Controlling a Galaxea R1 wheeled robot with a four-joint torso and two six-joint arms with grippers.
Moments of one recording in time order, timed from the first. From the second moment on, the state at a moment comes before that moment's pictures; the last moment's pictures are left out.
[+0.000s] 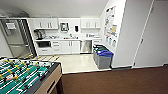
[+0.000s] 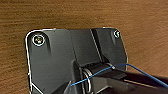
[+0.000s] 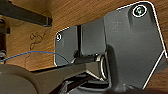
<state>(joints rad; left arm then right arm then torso) 1.38 2.64 -2.13 -0.07 0.09 0.08 -1.55 2.64 -2.06 -0.01 0.10 0.09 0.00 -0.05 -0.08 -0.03</state>
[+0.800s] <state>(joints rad) 1.38 2.64 -2.13 -0.07 0.09 0.08 -1.54 2.64 -2.06 -0.01 0.10 0.09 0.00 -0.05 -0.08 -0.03</state>
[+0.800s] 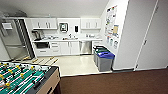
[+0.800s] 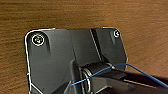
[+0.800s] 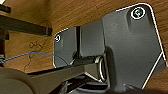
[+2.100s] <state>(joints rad) 1.40 2.63 -2.16 -0.07 0.08 0.08 -1.55 2.64 -2.15 -0.01 0.11 0.09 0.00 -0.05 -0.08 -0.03</state>
